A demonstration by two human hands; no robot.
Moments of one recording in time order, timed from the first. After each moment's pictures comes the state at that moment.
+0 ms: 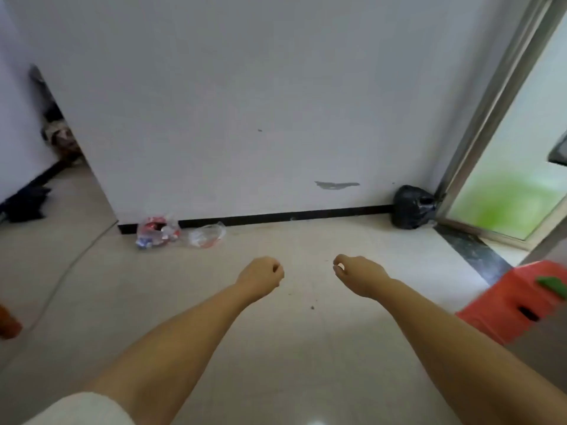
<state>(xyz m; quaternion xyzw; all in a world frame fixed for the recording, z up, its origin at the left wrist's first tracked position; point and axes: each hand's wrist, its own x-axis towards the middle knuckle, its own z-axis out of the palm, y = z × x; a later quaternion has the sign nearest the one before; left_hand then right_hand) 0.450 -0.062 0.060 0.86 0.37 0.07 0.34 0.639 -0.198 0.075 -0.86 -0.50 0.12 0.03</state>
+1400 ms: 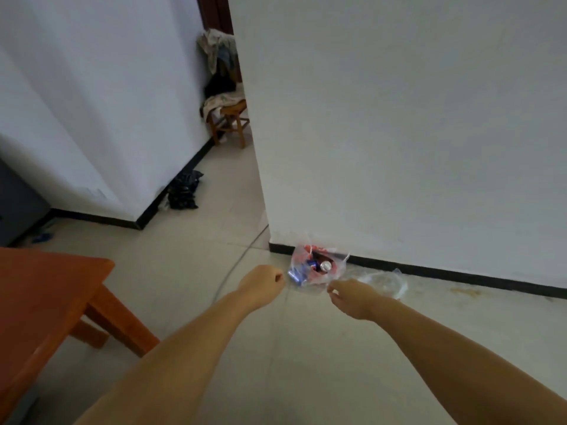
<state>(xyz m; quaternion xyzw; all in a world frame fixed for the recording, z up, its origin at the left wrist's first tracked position) 0.080 0.819 -0.008 0.76 0.58 0.02 0.31 0.293 0.754 -0.025 -0.67 -0.69 0.28 -0.05</state>
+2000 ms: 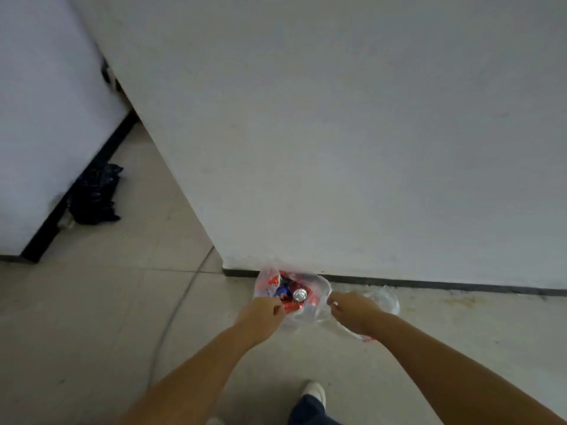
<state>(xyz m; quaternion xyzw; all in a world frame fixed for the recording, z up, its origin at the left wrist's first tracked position) 0.236 1.132 -0.183 0.79 0.49 -0.11 0.35 0.449 1.057 -0.186 -0.73 -0.58 0.34 -0.08</state>
